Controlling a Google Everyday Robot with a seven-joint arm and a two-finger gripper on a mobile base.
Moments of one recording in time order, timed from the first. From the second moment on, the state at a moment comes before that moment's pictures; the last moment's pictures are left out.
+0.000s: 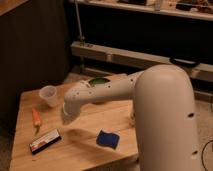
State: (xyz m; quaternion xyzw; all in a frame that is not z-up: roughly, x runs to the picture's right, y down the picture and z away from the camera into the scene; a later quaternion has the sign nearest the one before) arm -0.229 0.178 0.788 -0.40 0.03 0.57 0.71
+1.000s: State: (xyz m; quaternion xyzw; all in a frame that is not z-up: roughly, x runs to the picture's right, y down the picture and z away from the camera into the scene) arm -0.266 0.222 0.796 -0.43 0.04 0.55 0.72
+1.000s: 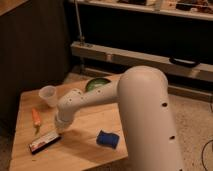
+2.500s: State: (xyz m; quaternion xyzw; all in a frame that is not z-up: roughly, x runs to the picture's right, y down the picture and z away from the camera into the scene) arm -0.401 0.282 0.702 -0.51 -0.03 0.44 0.74
